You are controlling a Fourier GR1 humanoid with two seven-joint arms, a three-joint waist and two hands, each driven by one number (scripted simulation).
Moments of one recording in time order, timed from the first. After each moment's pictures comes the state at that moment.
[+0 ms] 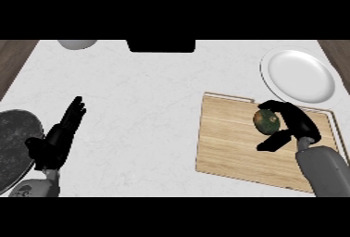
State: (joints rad) left arm -0.08 0.29 -0.03 -1.32 0.11 0.02 -0.14; right arm -0.31 -0.35 0.08 -1.18 0.57 0.14 0.28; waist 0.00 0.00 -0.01
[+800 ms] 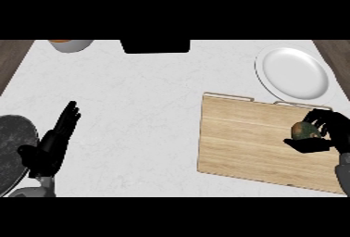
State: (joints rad) left arm -0.02 0.28 0.01 -1.37 0.09 0.01 -0.13; right arm -0.20 -0.48 -0.07 -1.14 0.66 -0.04 0.13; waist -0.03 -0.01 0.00
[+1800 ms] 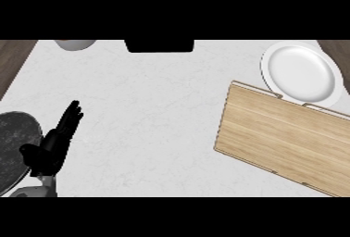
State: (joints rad) left arm -0.03 0.26 0.02 -1.38 0.07 -0.02 -0.12; right arm 0.09 -0.72 -0.53 -1.40 0.53 -0.19 0.07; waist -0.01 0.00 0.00
